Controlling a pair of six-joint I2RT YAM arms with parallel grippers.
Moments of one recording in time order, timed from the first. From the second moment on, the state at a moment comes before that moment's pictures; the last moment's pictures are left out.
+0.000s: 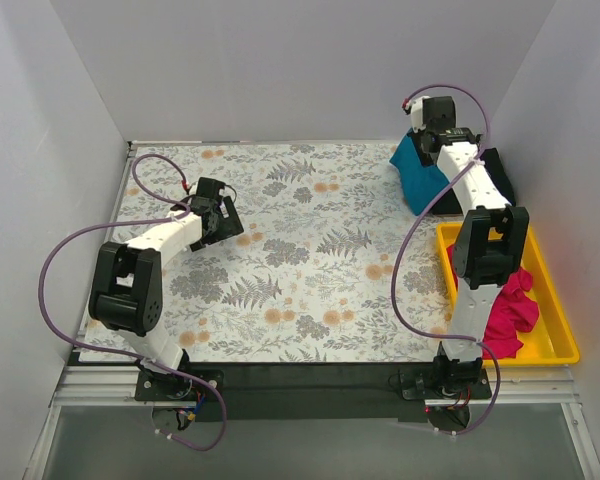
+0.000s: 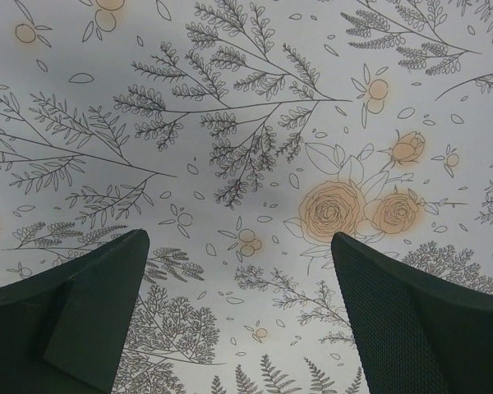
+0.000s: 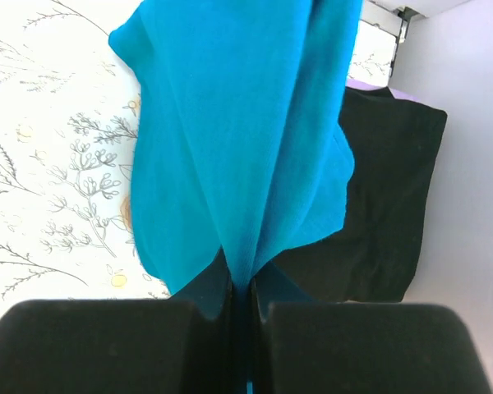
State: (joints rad) left arm -0.23 1.67 1.07 -0.43 -0.25 -0.57; right arm 0.11 2.02 1.88 -0.63 0.22 -0.37
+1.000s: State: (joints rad) left arm -0.23 1.68 1.08 -0.43 -0.19 -0.57; right arm -0.07 2.01 1.87 -0.54 0.27 -0.44
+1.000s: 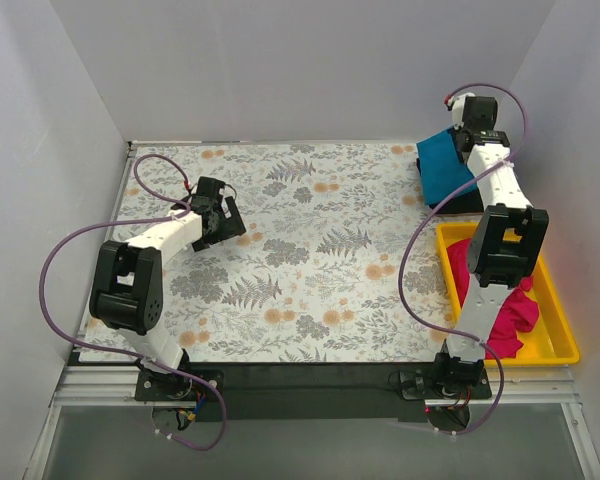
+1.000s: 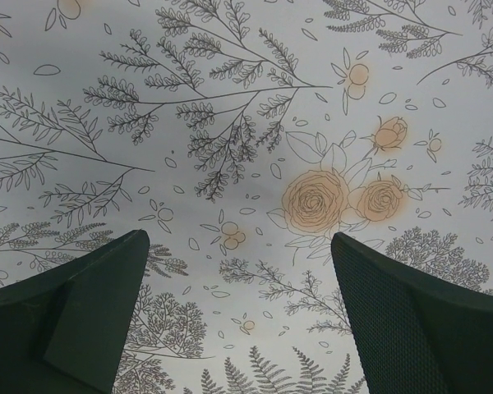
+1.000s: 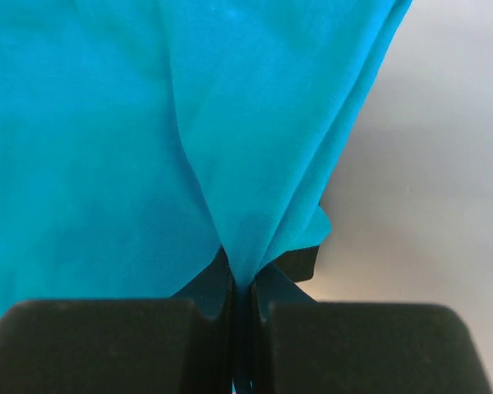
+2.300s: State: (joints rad) left arm -0.23 1.76 1.09 -0.44 -0.11 -0.57; right arm -0.12 1.97 1.79 -0.36 0.49 -0.33
